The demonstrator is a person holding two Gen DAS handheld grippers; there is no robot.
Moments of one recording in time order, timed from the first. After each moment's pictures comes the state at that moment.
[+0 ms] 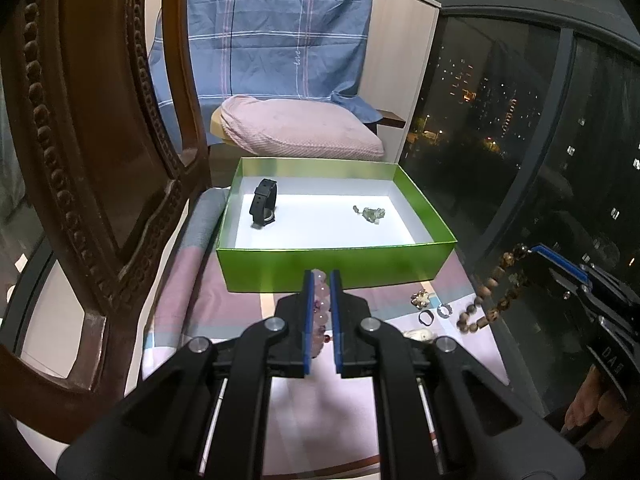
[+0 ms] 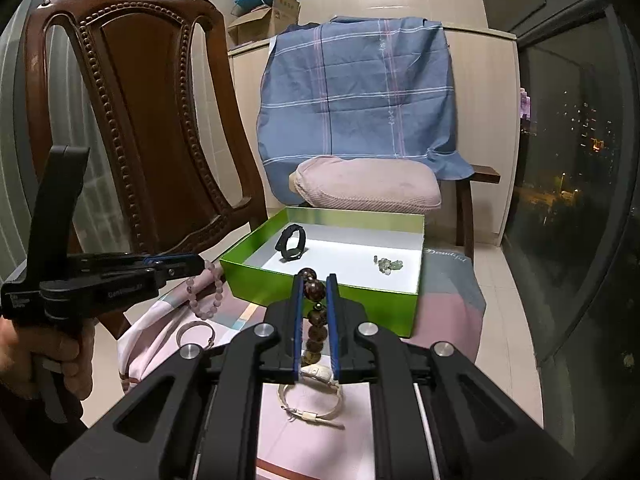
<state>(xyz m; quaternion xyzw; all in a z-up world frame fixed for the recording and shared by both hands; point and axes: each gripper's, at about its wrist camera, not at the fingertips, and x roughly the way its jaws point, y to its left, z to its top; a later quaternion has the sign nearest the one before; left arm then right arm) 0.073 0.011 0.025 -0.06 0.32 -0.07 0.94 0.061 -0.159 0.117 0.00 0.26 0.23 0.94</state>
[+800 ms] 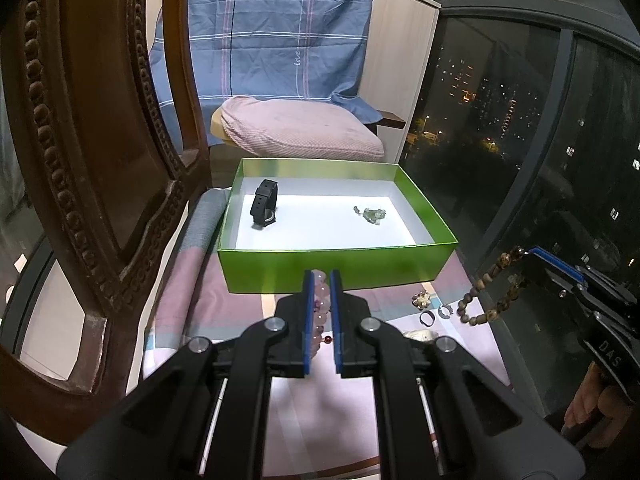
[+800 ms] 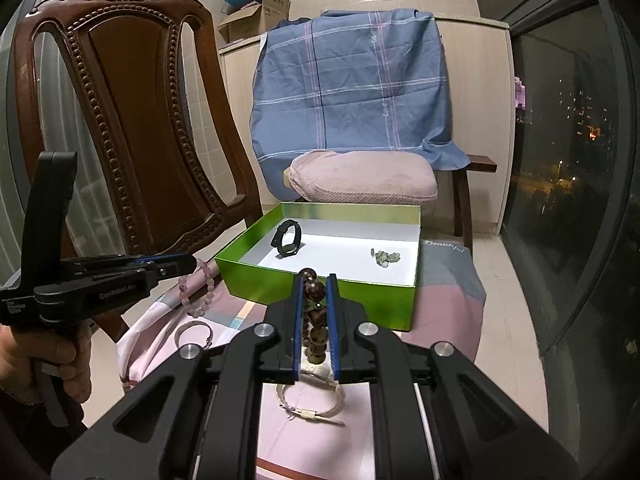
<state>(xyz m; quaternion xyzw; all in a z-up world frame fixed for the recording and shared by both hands) 0.073 0.011 0.026 -0.06 0.32 -0.07 0.94 0.067 -0.162 0.114 0.02 0.27 0.22 0.94</state>
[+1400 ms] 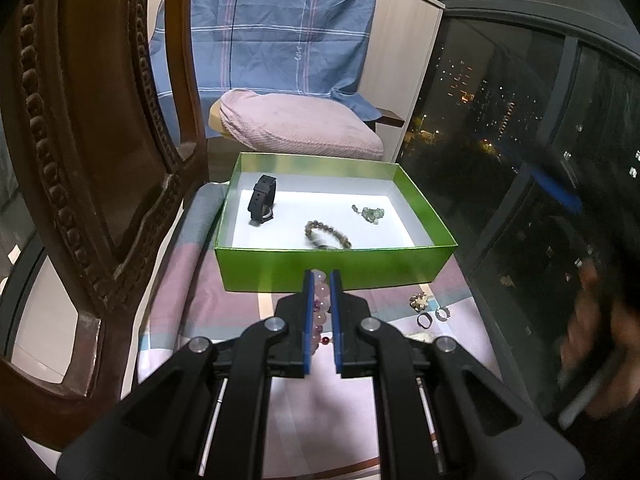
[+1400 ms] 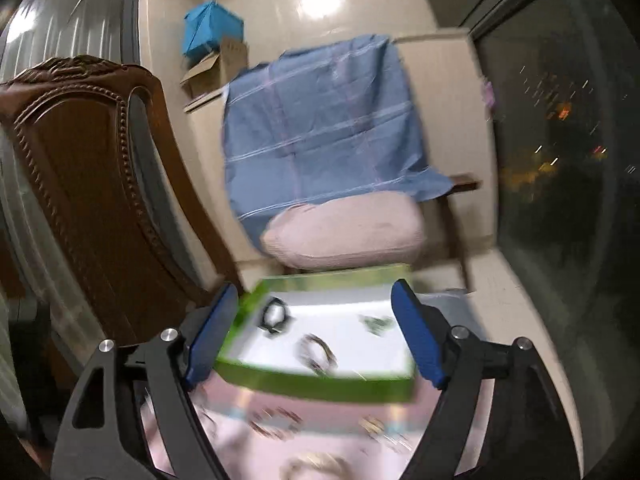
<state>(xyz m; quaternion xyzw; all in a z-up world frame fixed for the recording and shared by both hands) 0.079 0.015 0.026 -0.07 0.33 -0.08 0.94 0.094 -0.185 0.137 0.09 0.20 0.14 0.96</state>
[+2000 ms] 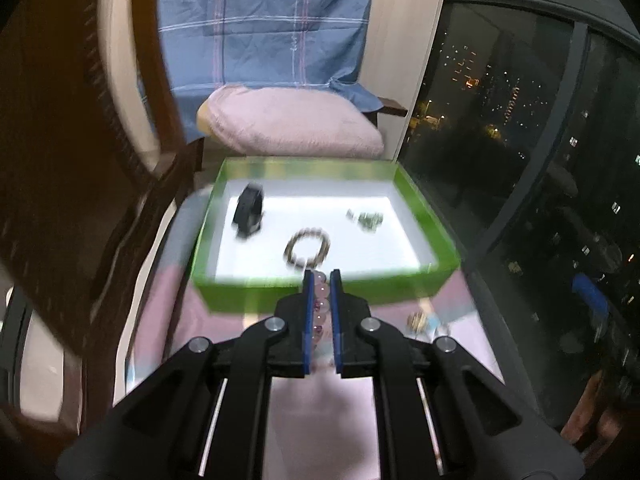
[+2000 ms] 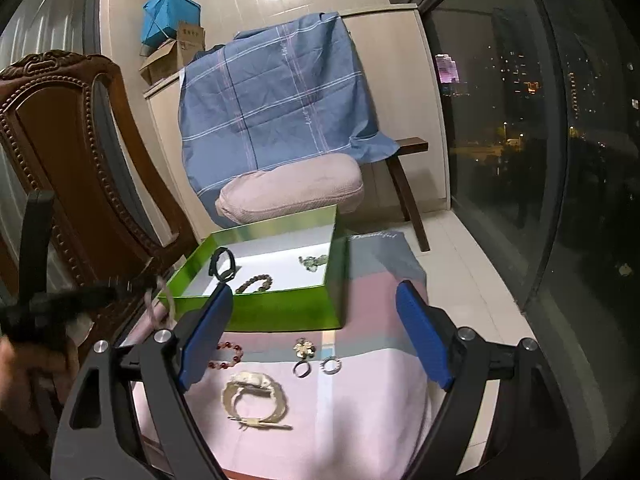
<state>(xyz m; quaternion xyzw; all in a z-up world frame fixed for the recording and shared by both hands) 0.135 -0.011 0.041 -0.06 0.35 -0.07 0.93 0.073 -0.231 0.104 0.12 0.27 0.11 0.95</state>
